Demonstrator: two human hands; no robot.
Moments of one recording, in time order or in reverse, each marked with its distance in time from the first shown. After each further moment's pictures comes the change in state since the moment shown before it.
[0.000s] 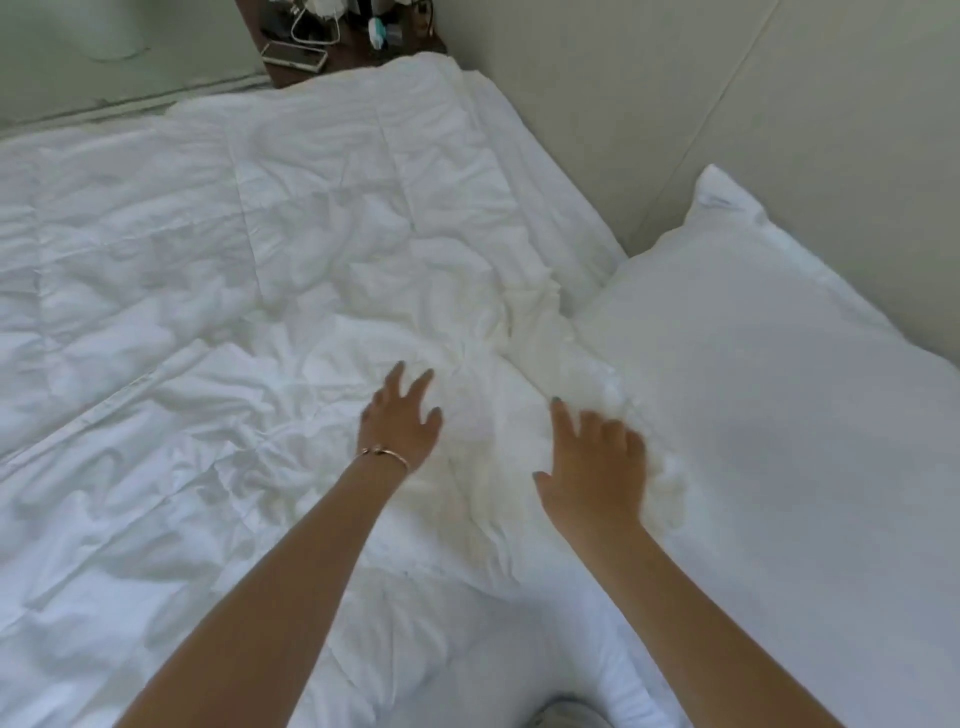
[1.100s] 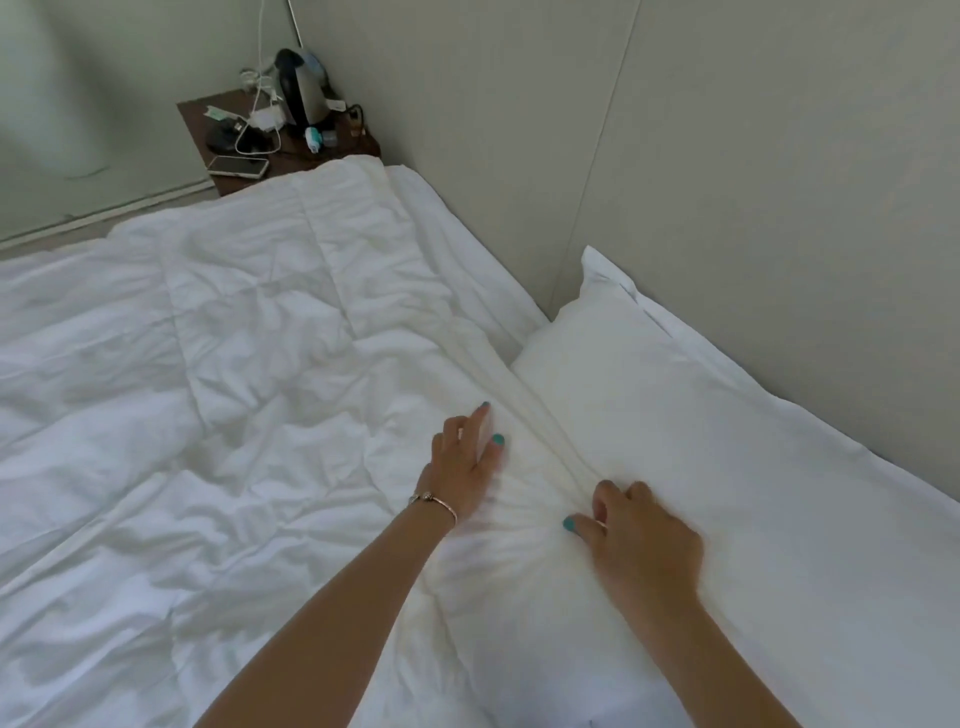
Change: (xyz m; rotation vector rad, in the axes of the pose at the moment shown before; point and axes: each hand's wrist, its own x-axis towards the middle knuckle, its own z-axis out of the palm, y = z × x) left_hand 0.018 0.172 0.023 -0.298 -0.134 0.178; right_hand 0.005 0.150 -0.016 0.263 0.082 0.195
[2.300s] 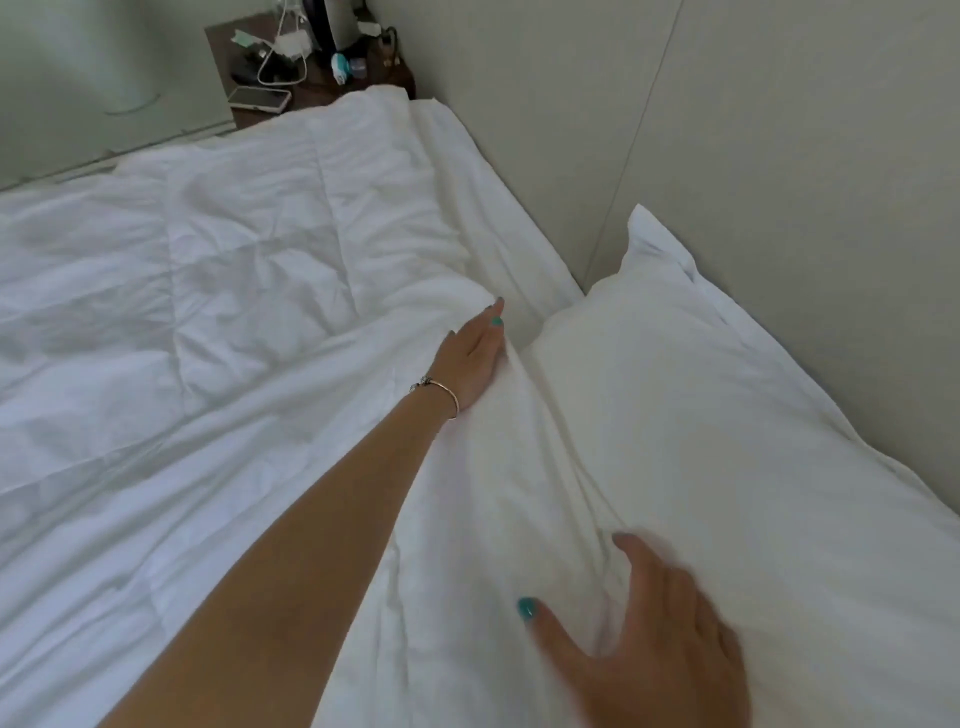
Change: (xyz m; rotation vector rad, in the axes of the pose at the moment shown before) left_hand 0.143 0.025 -0.012 -0.125 0.028 -0.020; right_hand -0.008 0.014 0.027 0.268 0.237 -0.005
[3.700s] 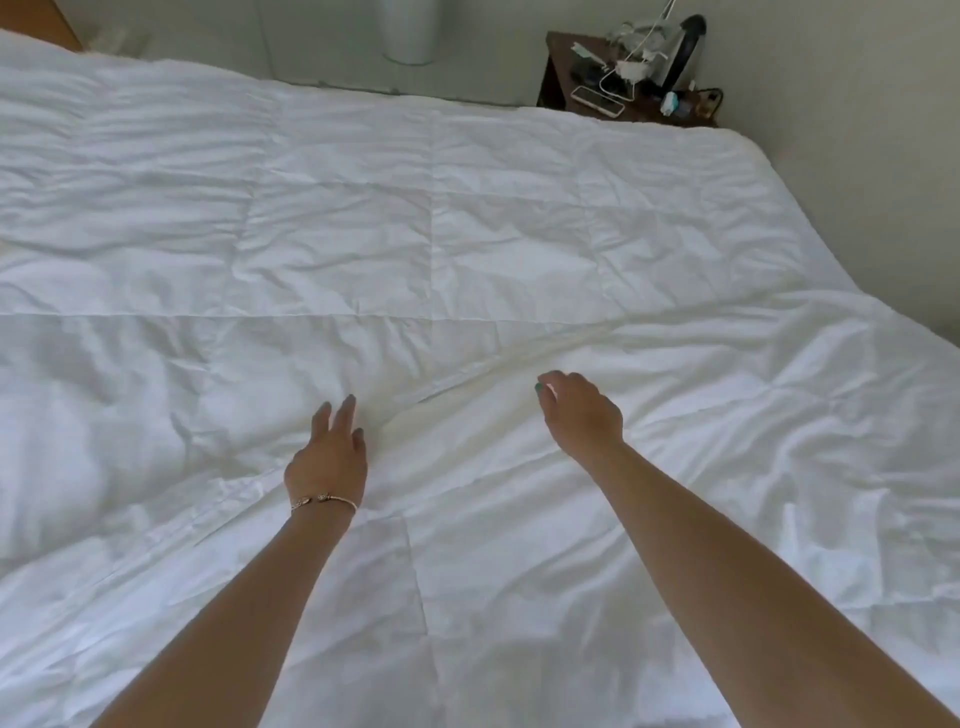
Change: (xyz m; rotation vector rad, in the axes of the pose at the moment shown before) left_hand -0.497 -0.543 -0.308 0.274 0.534 -0.637; right_hand -0.221 -0.475 0.261 -0.158 -0.393 -0.550
